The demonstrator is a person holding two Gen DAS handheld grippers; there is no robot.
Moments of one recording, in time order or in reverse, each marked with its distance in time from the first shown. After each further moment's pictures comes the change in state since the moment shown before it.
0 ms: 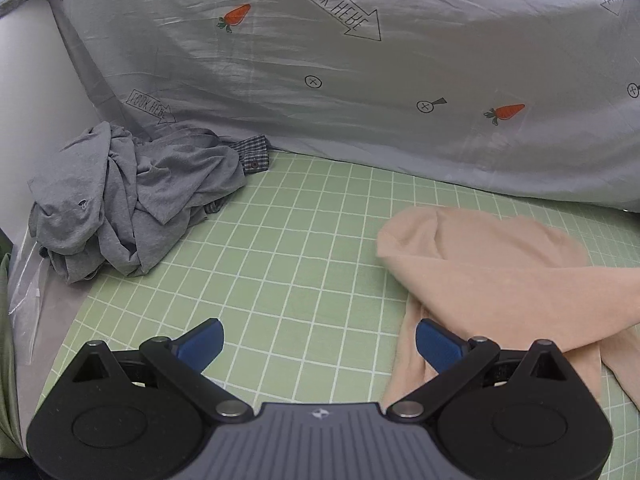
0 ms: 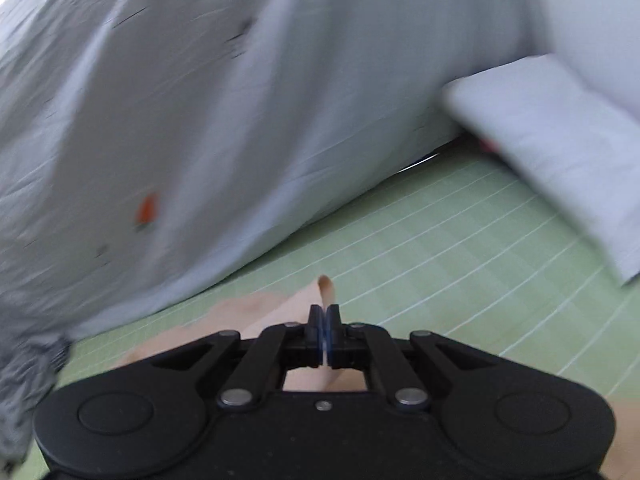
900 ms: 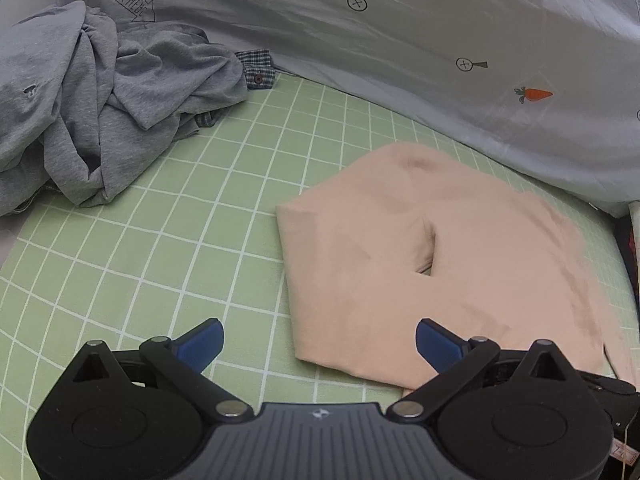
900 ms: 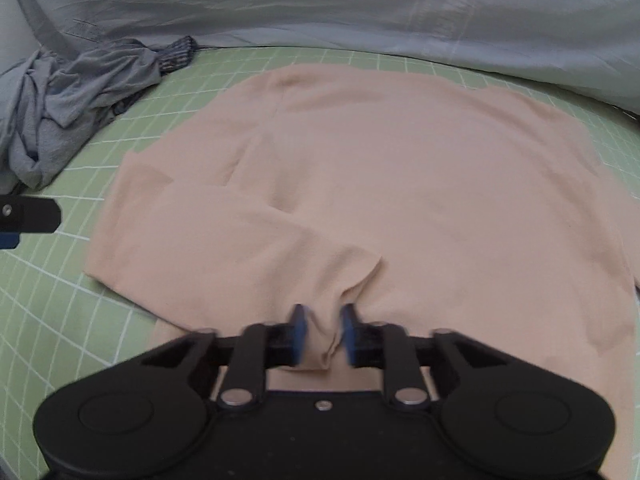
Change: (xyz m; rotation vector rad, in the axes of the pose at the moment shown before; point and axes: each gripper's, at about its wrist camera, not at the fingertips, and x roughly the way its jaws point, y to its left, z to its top) left arm 0.107 0.135 -0.026 -0.099 0.136 -0.302; right arm -0.027 0.281 -0.208 -0.527 0.504 0.161
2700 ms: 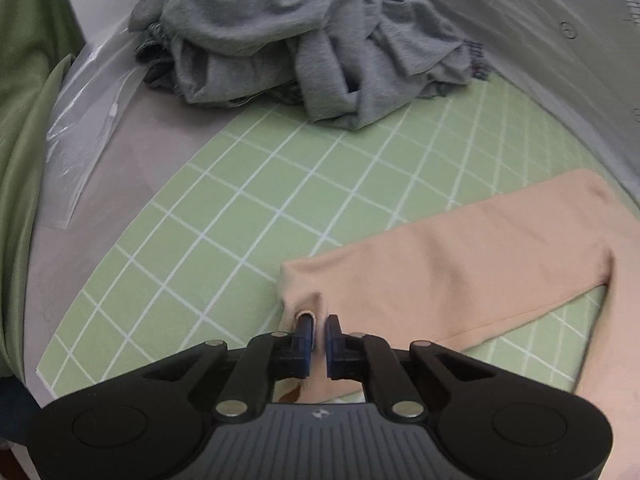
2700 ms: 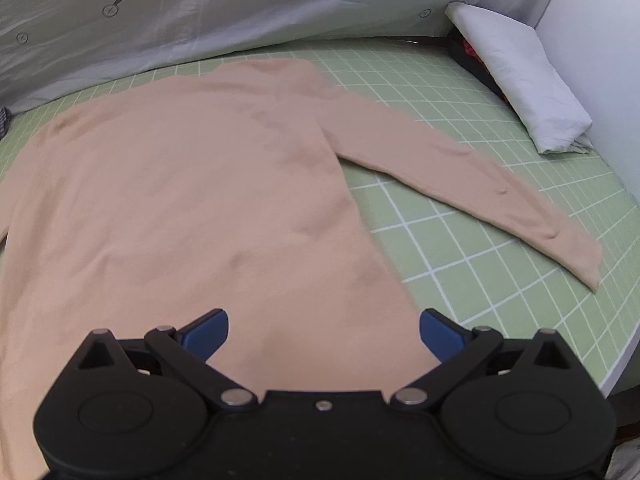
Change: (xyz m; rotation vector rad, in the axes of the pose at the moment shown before) left arm -0.034 0.118 -0.036 -0.271 0.048 0.302; right arm -0.080 -0.126 -0.069 0.342 -0.037 -0.451
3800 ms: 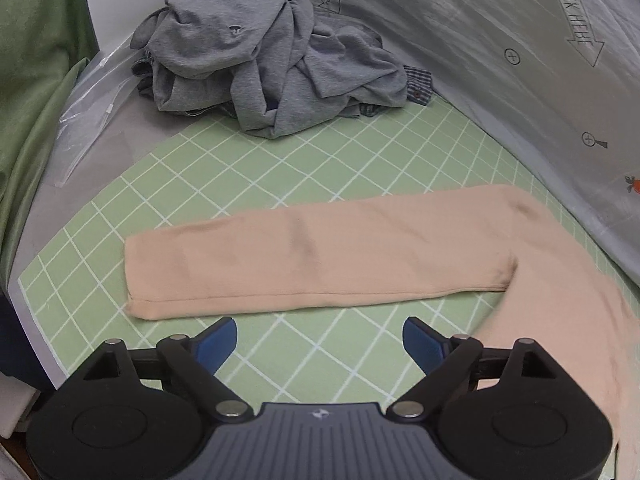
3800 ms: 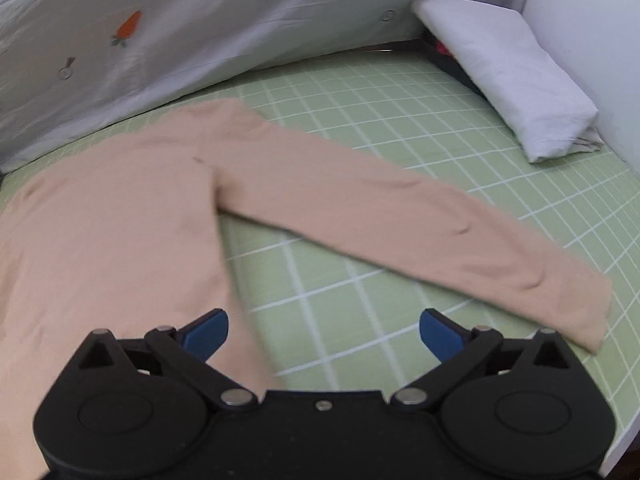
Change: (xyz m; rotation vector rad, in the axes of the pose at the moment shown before) left arm -0.050 -0.086 -0.029 -0.106 -0.031 0.019; right arm 0.041 -0.087 0.031 0.029 -0.054 0.121
